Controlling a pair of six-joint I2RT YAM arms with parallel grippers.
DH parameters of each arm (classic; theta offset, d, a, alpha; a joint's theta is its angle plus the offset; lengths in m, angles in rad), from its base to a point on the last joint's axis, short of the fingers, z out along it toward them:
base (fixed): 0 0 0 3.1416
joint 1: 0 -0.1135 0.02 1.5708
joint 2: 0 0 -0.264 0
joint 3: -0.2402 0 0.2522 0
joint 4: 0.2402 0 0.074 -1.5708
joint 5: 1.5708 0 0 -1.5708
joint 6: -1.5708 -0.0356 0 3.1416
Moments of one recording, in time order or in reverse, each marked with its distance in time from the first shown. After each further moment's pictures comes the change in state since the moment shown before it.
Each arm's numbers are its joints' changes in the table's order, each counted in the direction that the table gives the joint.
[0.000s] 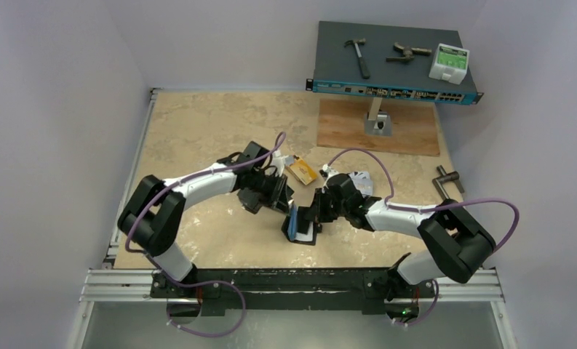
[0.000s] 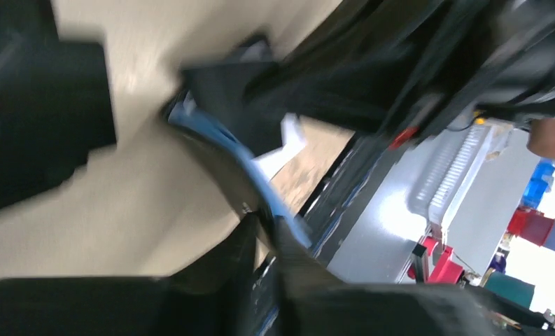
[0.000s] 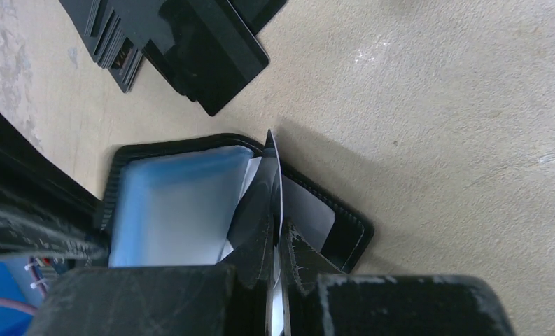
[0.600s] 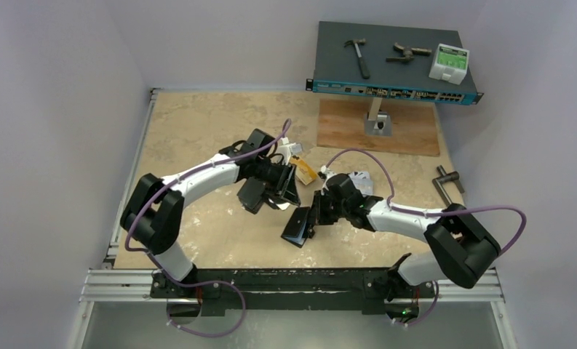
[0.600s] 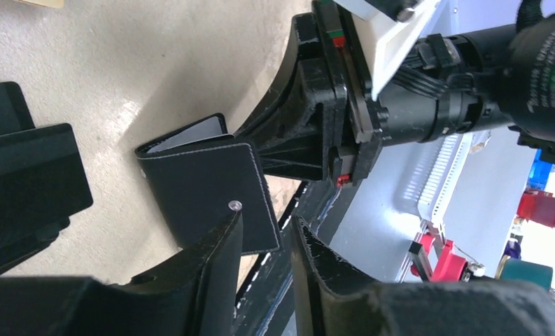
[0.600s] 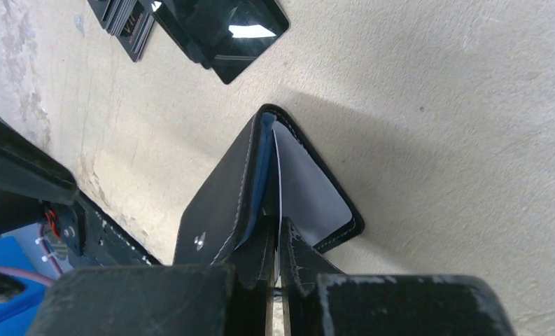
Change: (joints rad) left arm 0.011 0.101 -0.245 0.046 0.087 -0.023; right arm -0.012 -0.031 -0.025 0.090 -0.031 0.005
